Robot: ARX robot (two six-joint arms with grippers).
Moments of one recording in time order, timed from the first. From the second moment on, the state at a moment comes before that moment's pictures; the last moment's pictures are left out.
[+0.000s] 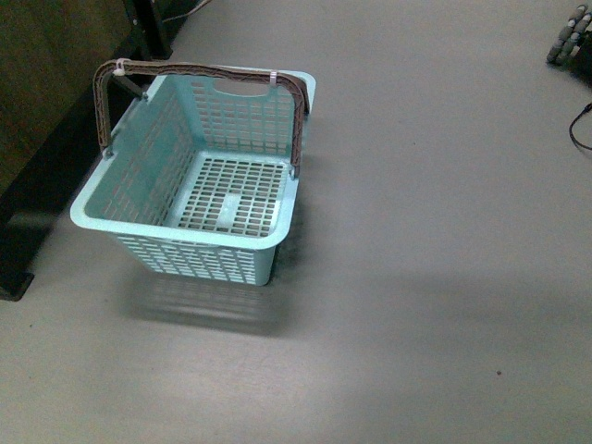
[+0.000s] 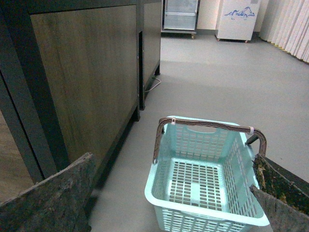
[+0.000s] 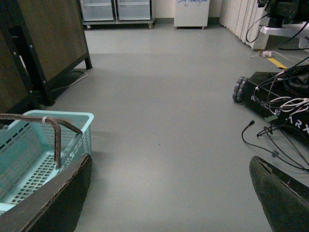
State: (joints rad) left arm 0.00 0.01 0.02 0.00 0.00 -0.01; right arm 0.00 0.00 0.02 0.00 0.00 0.00
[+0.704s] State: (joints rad) left arm -0.03 0.20 0.16 -0.32 -0.06 -0.22; right arm 0.00 0.00 0.02 0.00 0.00 0.00
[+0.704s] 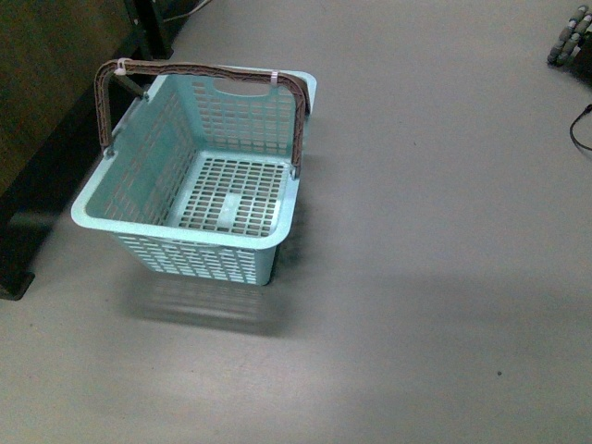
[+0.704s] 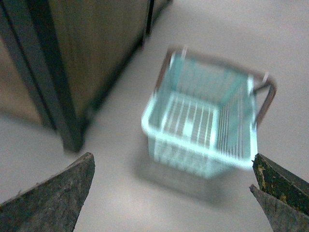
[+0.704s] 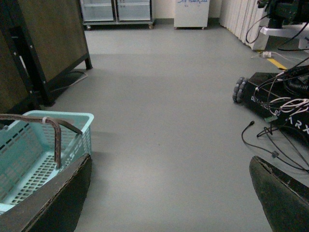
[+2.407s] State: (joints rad) left arm -0.25 2.62 1.84 0.15 -0.15 -1.38; right arm 0.00 0.00 0.02 0.00 0.00 0.00
